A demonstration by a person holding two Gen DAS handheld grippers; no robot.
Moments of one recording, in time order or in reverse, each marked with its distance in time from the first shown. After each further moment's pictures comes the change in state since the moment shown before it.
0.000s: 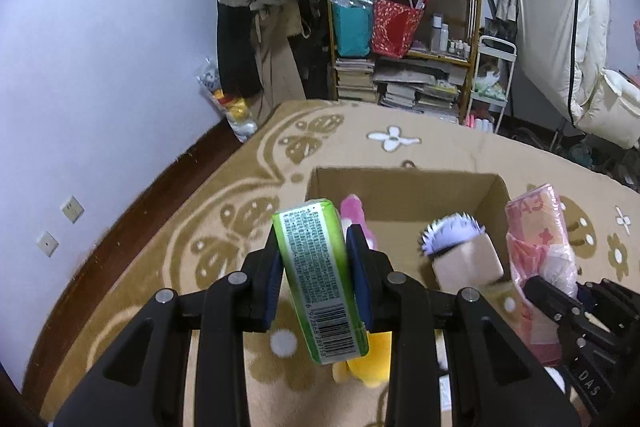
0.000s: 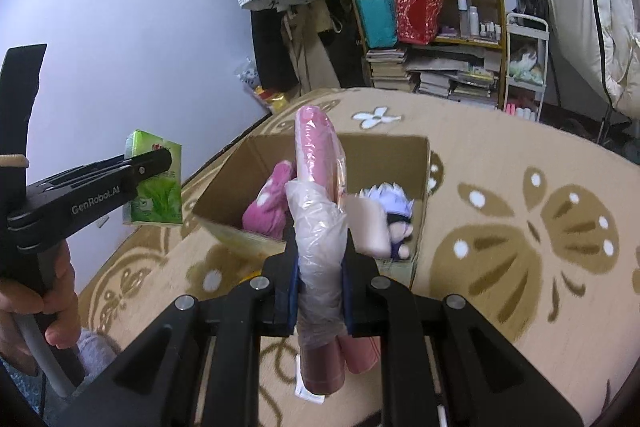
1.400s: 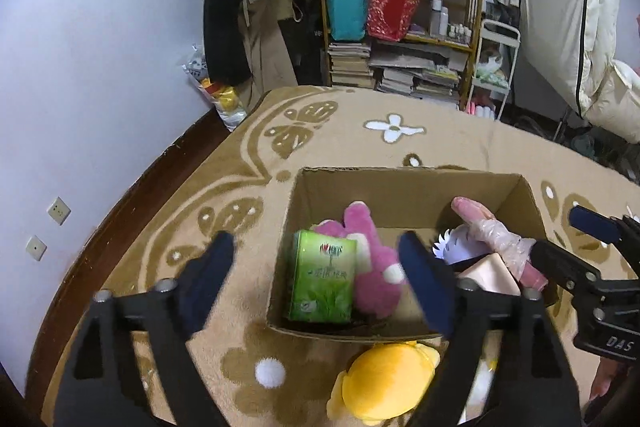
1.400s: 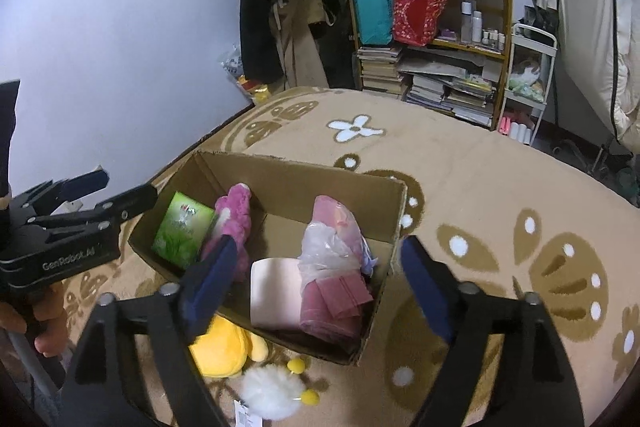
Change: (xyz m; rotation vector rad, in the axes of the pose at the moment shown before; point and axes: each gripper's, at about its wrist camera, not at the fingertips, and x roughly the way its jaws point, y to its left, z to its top) left arm 0.061 -0.007 0.007 -0.003 0.053 -0.021; right arm 0.049 -0.032 0.042 -0.067 0.038 -0.057
